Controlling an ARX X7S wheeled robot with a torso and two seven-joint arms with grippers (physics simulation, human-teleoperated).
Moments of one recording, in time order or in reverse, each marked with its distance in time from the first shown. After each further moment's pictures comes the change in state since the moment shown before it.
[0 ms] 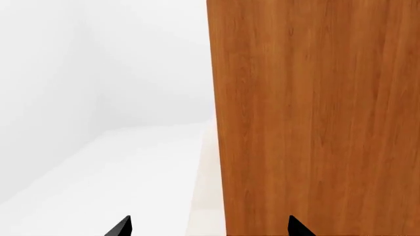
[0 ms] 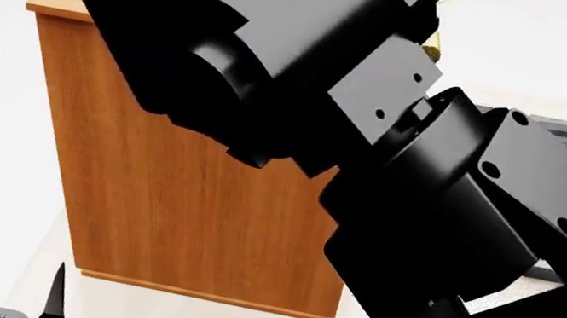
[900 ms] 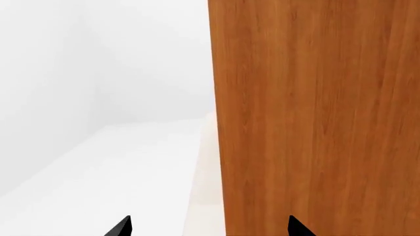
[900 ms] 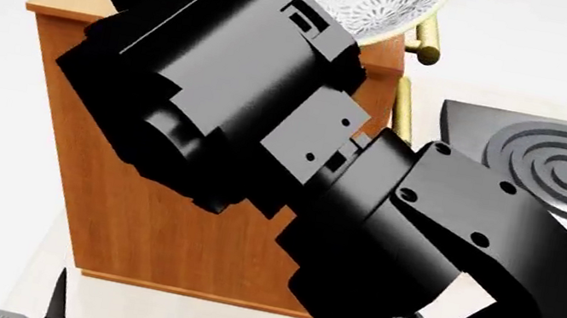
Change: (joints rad) left arm -0.006 0.003 0.008 -0.046 -0.012 0.026 0.006; right arm -0.068 -0.043 -0.122 0.033 -0.032 -0.087 0.008
